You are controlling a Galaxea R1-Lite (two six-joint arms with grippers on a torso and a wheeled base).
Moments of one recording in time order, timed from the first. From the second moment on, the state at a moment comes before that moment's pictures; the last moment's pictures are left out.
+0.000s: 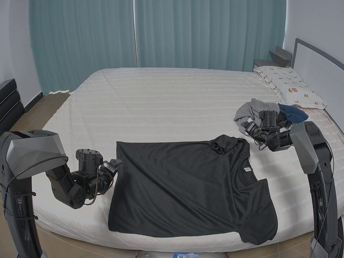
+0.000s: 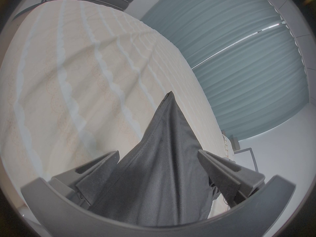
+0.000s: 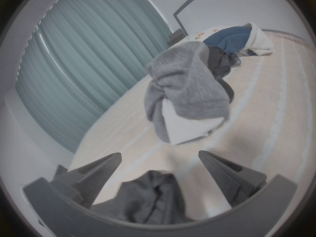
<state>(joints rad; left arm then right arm) -0.23 2.26 -0.66 -1.03 0.06 -1.14 0.05 2.71 -1.91 -0.38 -0.05 0.71</state>
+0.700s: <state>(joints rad) -0.22 2.27 -0.62 -1.10 0.06 -1.14 0.23 2.59 -1.84 -0.20 0.10 0.84</state>
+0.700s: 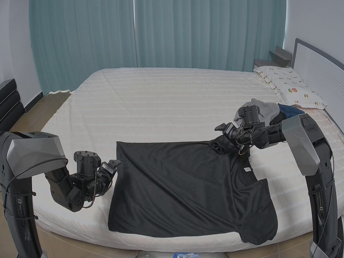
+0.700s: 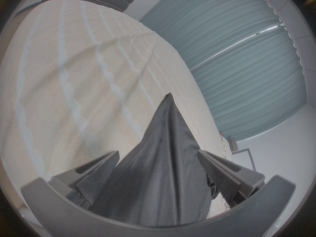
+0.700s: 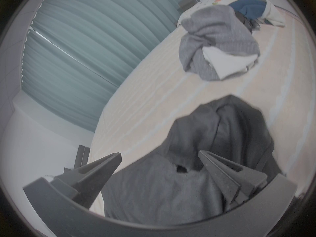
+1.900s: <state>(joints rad) -0.23 2.27 -0.62 -1.10 0.06 -1.14 0.23 2.81 -2.00 -0.70 0.02 0.78</state>
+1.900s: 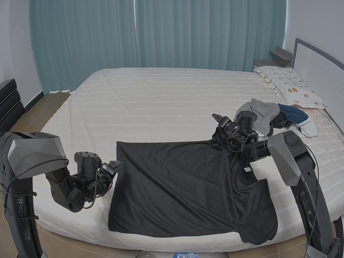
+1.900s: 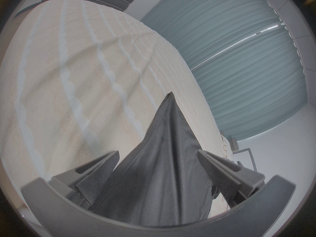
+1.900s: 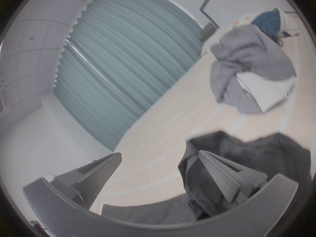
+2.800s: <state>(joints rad) -0.22 2.27 -0.62 -1.10 0.07 -1.14 0.09 2.78 -2.00 -0.45 0.05 0.54</state>
